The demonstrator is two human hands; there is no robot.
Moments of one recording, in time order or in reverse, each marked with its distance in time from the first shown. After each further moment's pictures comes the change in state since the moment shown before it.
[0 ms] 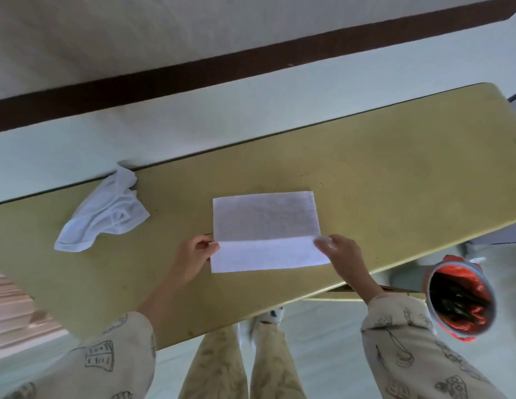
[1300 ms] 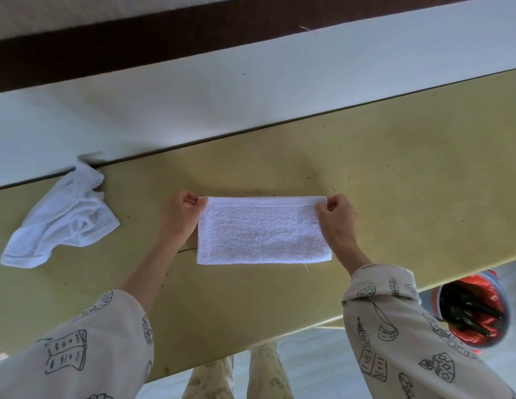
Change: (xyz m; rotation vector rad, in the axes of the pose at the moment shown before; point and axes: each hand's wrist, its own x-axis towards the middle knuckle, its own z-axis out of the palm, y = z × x) left_hand 0.110 0.029 0.007 0.062 0.308 -0.030; right_hand 0.108 -0.033 0.027 0.095 0.245 0.062
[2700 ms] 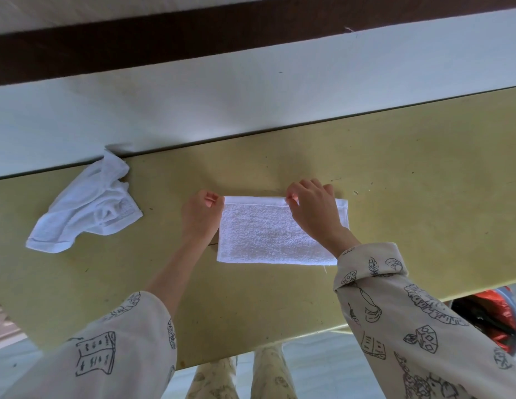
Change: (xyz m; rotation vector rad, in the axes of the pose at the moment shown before) left_hand -0.014 0.001 -0.003 -0.035 0.068 -0.030; right_hand 0.001 -0.037 0.054 -0.525 -0.053 -0.776
